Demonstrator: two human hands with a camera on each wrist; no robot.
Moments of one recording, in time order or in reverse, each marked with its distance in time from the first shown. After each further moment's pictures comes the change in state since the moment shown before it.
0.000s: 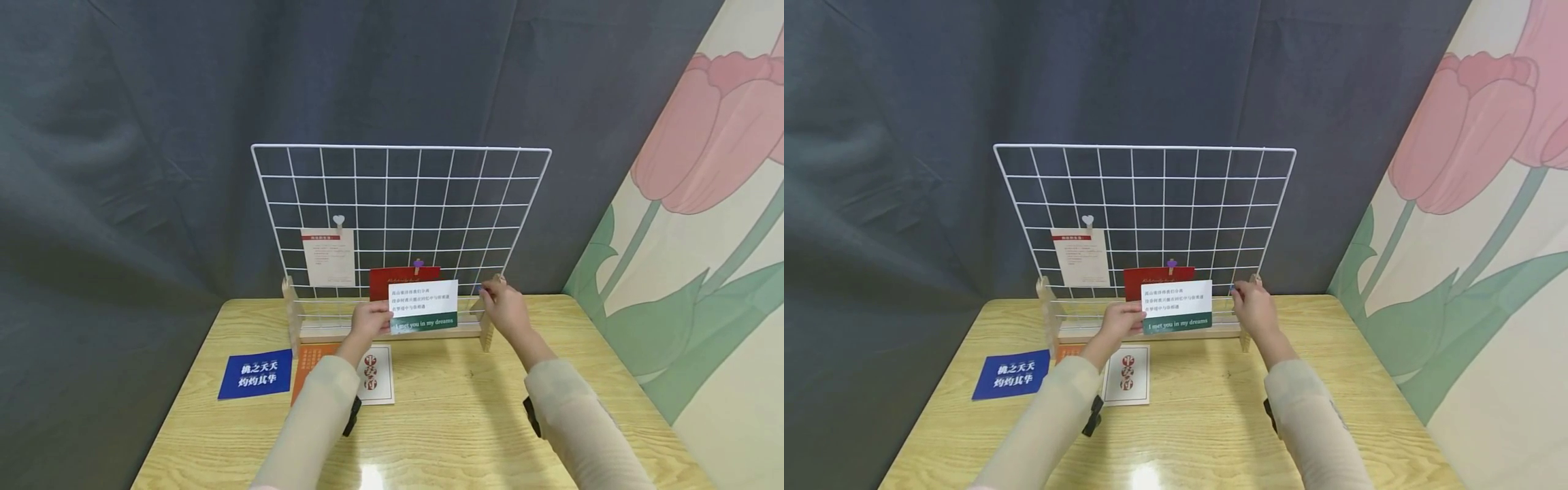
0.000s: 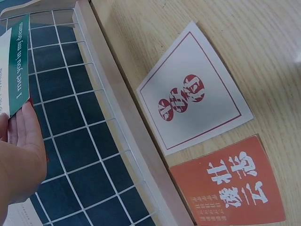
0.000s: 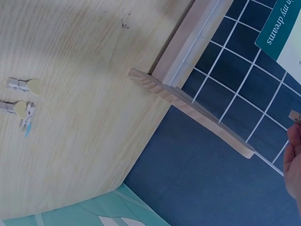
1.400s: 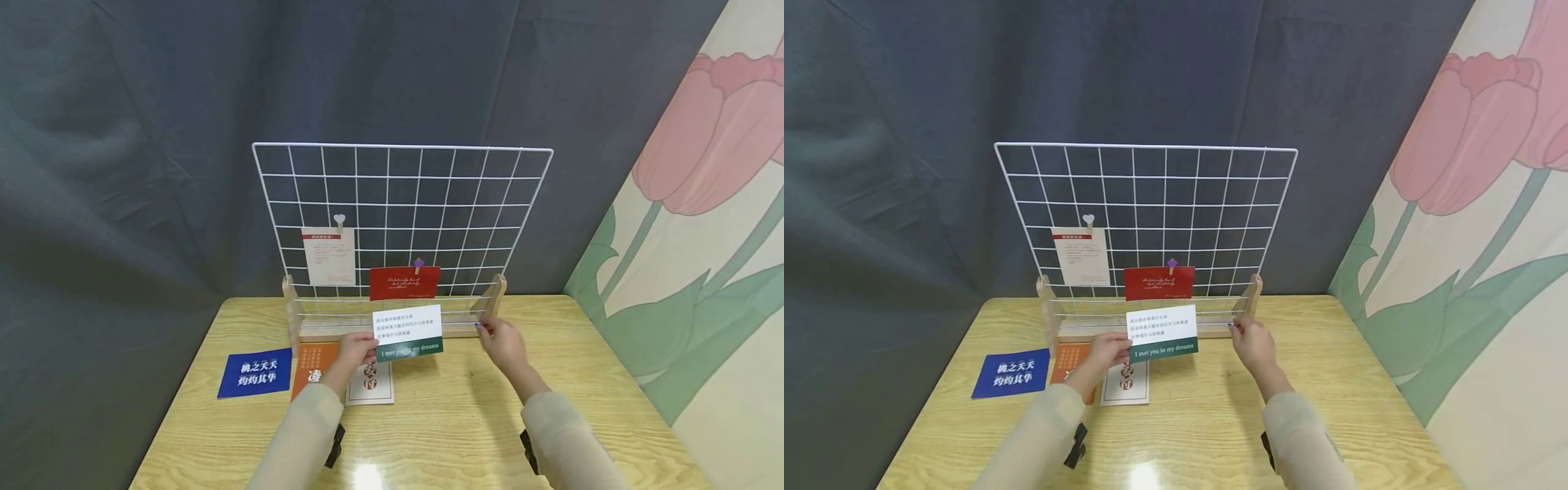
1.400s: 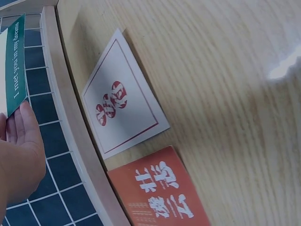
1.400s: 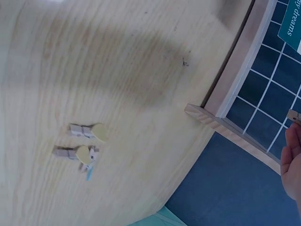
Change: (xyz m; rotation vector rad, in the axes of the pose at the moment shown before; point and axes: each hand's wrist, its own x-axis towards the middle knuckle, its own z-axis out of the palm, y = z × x) left_hand -0.015 -0.055 -0.026 0.010 0.013 -0.105; right_hand -0.053 0.018 0.030 0.051 -0.077 0.107
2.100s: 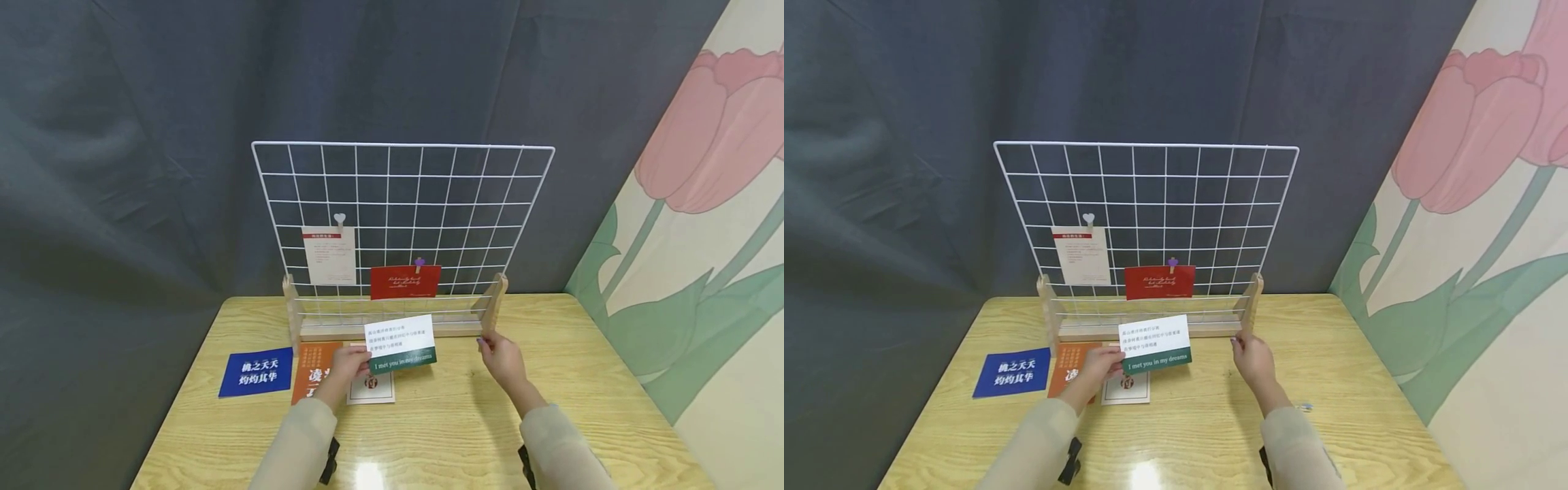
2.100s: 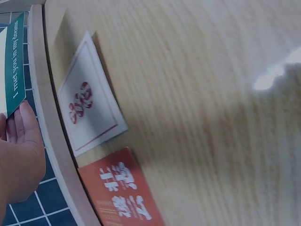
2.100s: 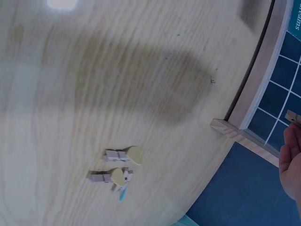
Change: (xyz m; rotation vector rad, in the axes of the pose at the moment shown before) left_hand -0.012 -0.021 -0.015 -0.049 0.005 -0.065; right_hand -0.024 0.013 0.017 0.042 -0.057 0.062
